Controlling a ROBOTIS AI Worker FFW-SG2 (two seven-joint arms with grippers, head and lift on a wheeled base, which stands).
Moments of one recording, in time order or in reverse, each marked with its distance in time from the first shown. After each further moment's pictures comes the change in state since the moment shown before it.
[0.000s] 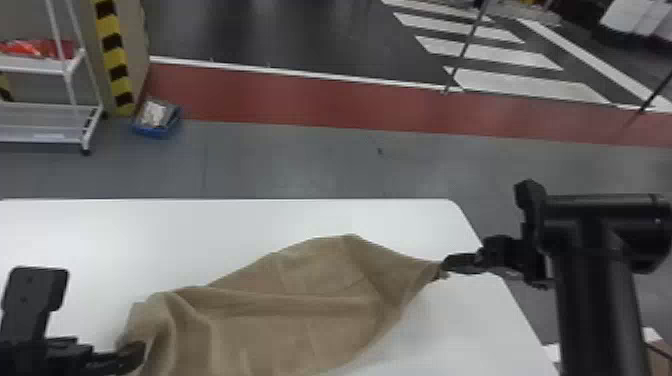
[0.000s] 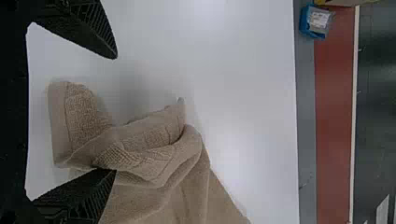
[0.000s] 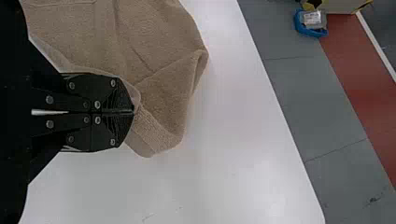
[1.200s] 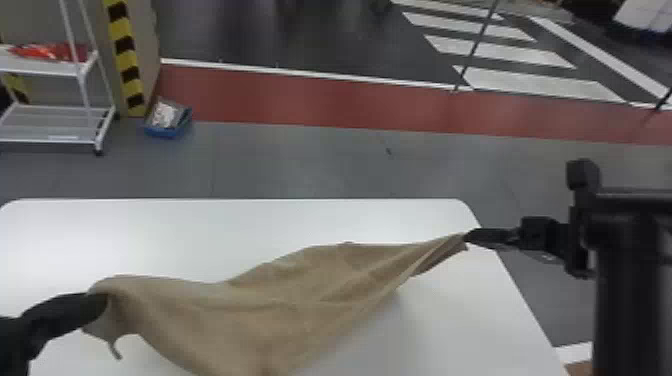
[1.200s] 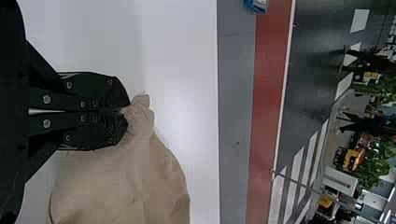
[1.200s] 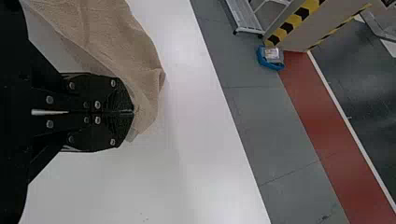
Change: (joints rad) left arm 0.092 0.018 0.163 -0.445 0.090 0.166 -0.270; right arm 0.018 0.006 -0.082 -0.164 0.075 0.000 0.201
